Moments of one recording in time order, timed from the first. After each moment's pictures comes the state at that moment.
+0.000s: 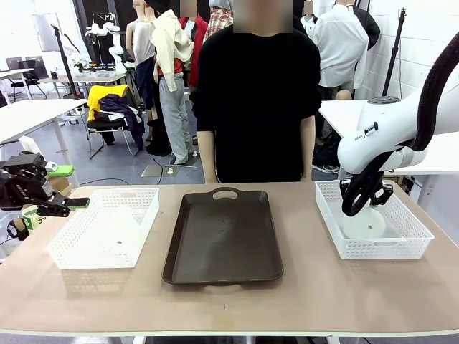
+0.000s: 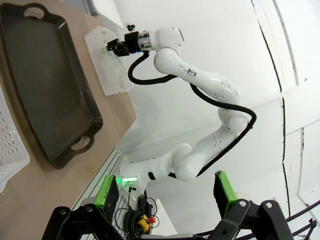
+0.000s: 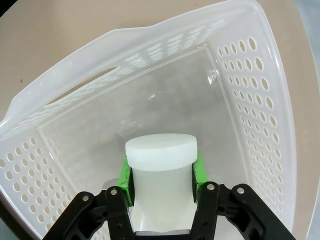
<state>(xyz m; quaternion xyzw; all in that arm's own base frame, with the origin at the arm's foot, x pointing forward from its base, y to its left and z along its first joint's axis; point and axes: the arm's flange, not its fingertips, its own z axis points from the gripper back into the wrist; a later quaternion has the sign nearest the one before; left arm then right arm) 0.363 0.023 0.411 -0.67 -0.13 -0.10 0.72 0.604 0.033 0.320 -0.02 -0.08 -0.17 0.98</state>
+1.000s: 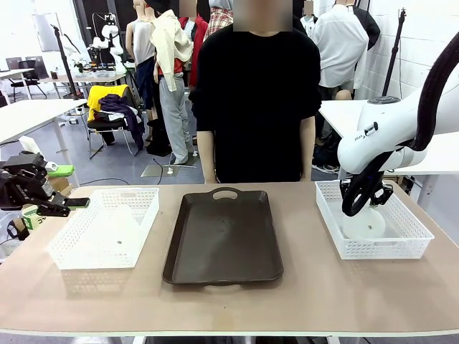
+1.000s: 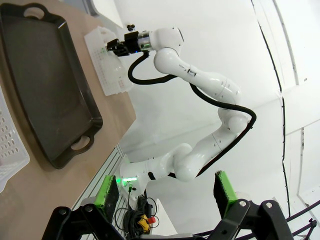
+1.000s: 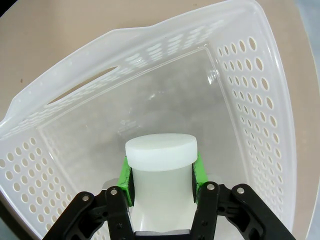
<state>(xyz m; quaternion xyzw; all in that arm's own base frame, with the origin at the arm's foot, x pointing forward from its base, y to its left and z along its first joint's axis) 0.363 0.023 0.411 -0.67 -0.13 -0.10 0.72 0.604 0.033 0.320 -0.02 -0.08 -0.17 0.98</state>
